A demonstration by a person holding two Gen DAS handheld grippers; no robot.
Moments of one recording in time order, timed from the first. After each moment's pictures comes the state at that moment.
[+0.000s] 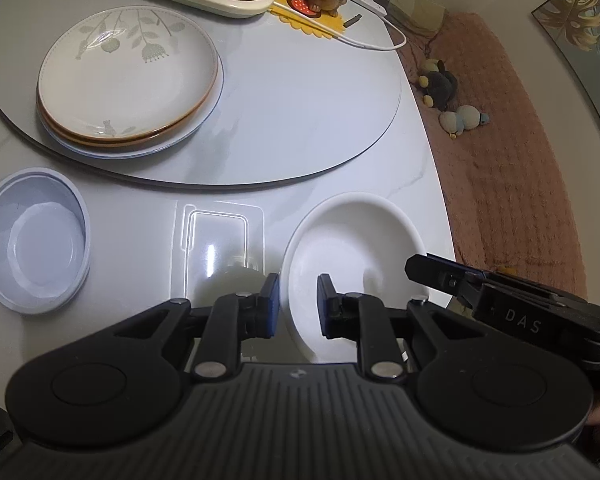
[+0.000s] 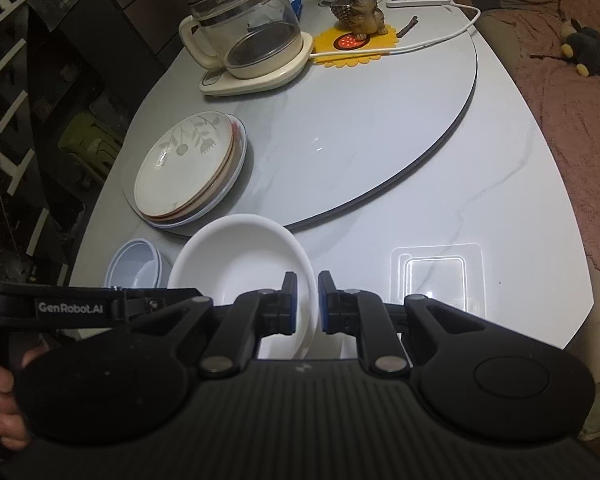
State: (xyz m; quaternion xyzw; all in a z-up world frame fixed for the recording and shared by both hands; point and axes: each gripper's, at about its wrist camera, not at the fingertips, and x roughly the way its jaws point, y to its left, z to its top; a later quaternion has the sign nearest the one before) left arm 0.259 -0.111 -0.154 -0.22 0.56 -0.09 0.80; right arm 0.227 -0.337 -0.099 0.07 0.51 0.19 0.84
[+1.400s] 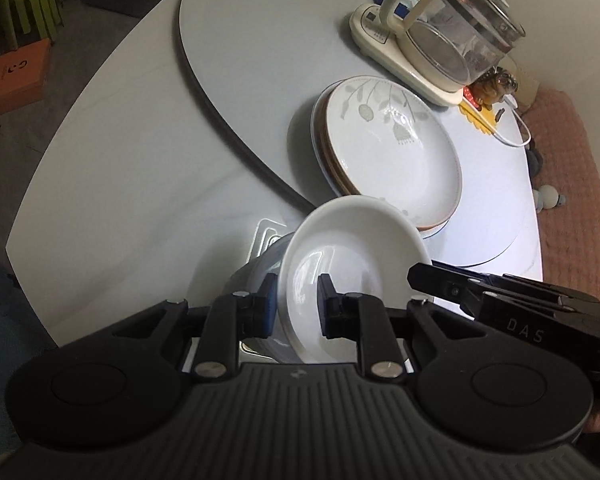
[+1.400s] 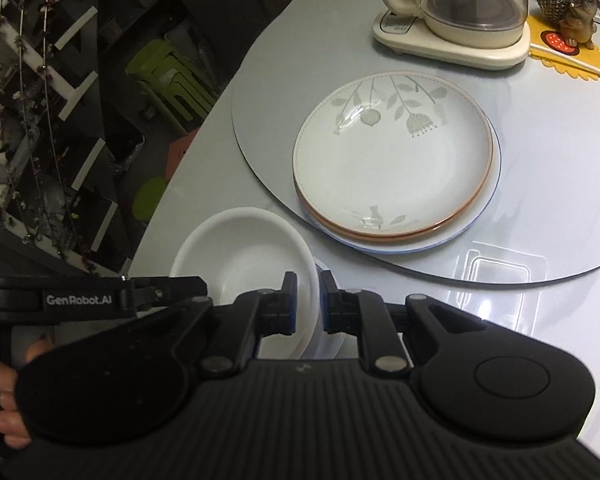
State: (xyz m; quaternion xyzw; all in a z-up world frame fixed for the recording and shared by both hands) left arm 0.234 0.105 -0.166 -0.24 0.54 0.04 0.80; right arm 0.259 -0.104 -0.130 0.01 0.53 0.30 0.79
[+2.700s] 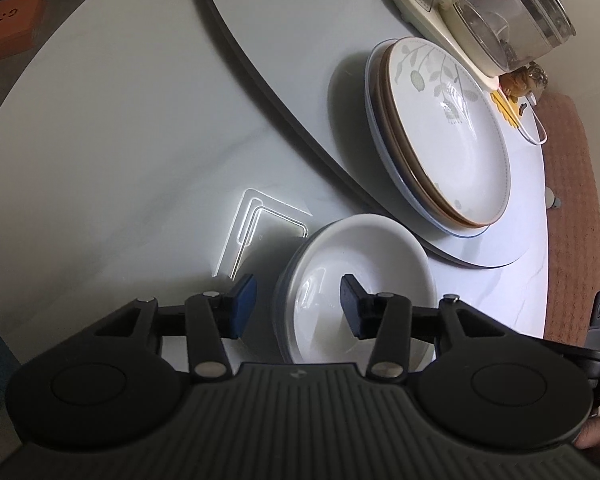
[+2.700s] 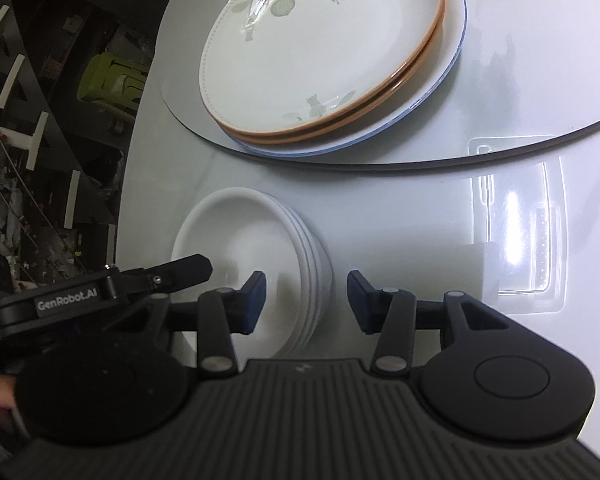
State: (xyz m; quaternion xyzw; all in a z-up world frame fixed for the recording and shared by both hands) left arm 0.256 0.128 -0.251 -0.30 0.56 0.03 0.77; right arm 0.262 -0.120 -0.208 0.13 0.63 0.22 0.73
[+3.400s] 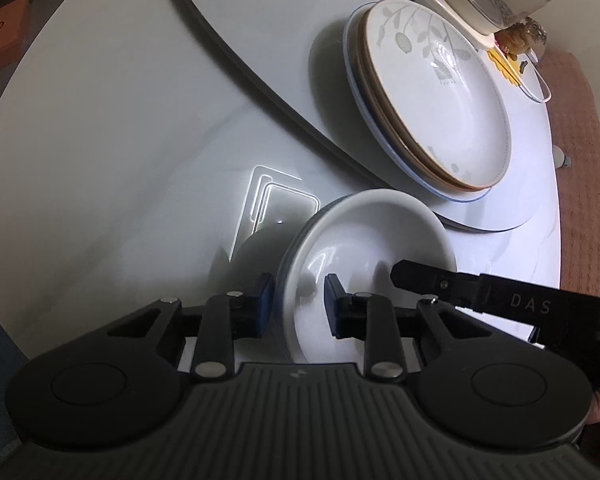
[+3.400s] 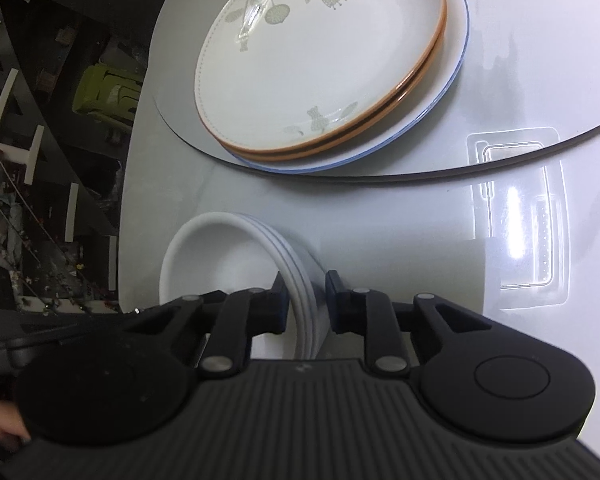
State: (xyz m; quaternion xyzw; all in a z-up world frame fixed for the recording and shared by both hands) left arm 0.262 0.113 -0.246 -0.26 0.60 0.01 0.75; right arm 0.269 -0.126 -0.202 0.15 0.64 0.21 0.73
